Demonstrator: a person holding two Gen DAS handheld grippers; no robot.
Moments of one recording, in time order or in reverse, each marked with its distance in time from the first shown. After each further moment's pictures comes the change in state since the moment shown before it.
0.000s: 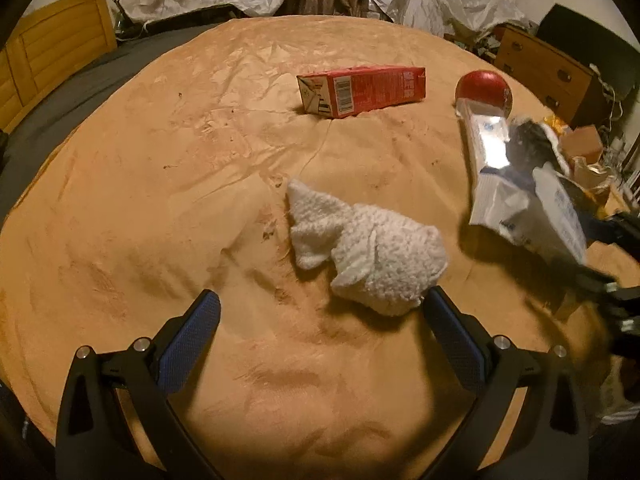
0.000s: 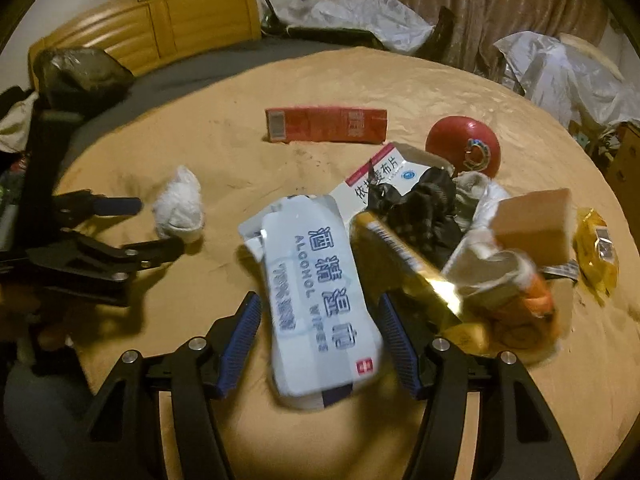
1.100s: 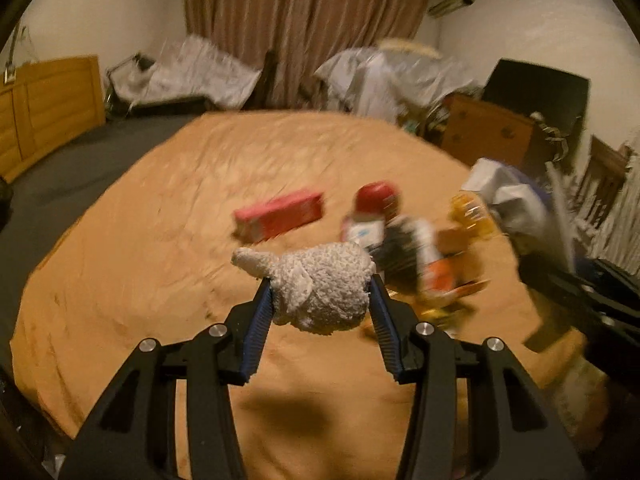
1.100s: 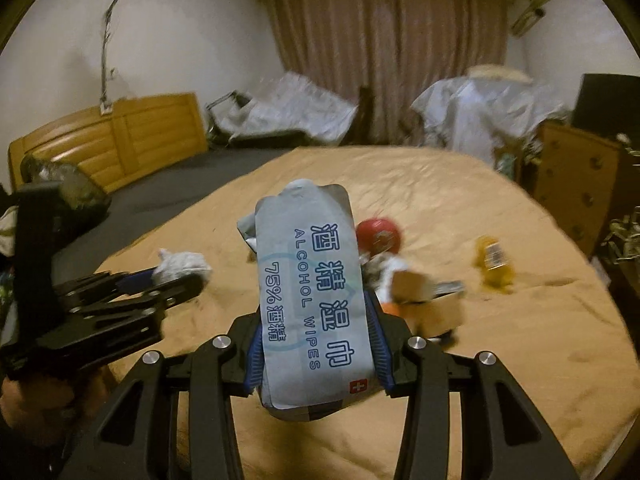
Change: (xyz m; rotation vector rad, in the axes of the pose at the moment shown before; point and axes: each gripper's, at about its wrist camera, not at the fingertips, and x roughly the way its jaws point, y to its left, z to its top) left arm -0.129 -0.086 0.009 0.066 -0.355 -0.103; right arm -0.189 0.022 -0.041 0.241 -0.409 -0.156
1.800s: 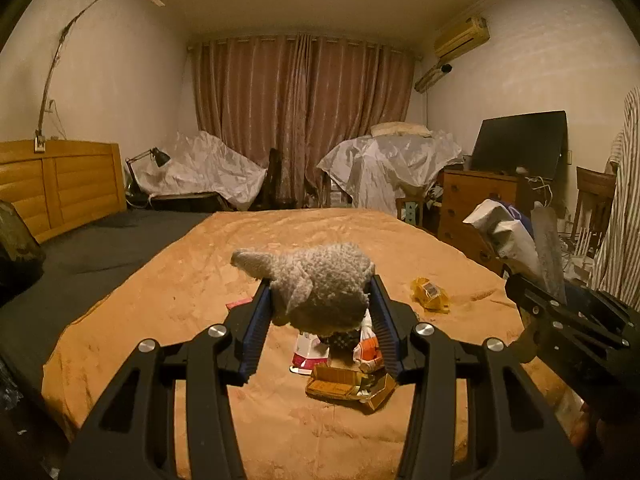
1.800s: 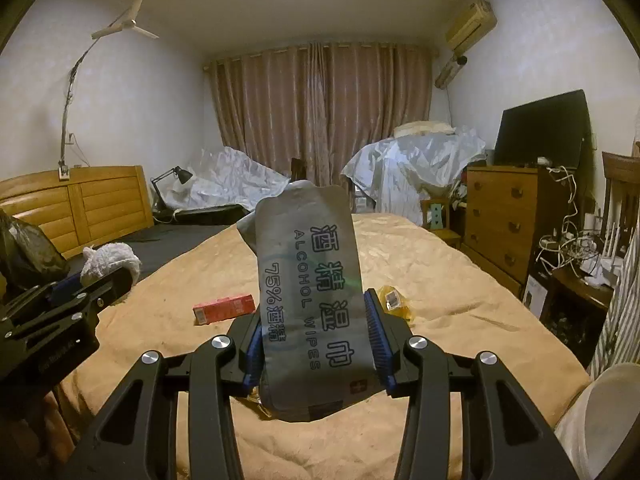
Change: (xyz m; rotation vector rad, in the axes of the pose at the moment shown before) left arm -0.084 -0.092 0.006 0.060 -0.333 0.092; right arm -0.132 -0.042 -0.014 0.081 -0.264 -0.210
